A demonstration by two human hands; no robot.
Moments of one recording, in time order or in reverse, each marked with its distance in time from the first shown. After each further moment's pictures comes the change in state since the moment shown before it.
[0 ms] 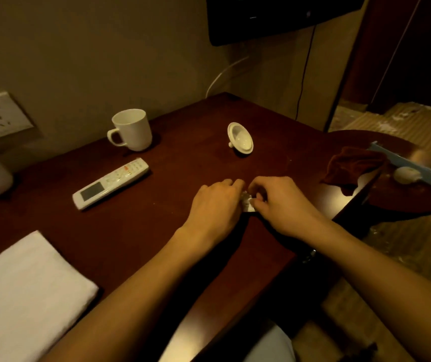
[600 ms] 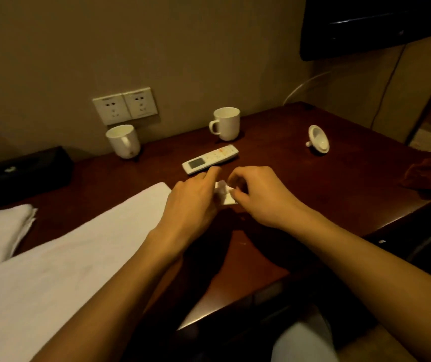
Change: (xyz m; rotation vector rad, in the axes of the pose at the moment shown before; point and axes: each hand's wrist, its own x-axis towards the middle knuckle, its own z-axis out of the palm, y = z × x) left_hand -0.183 -0.072 -0.090 0.046 0.239 -0.300; right_hand -0.043 -0.187 0.035 0.113 -0.083 -0.355
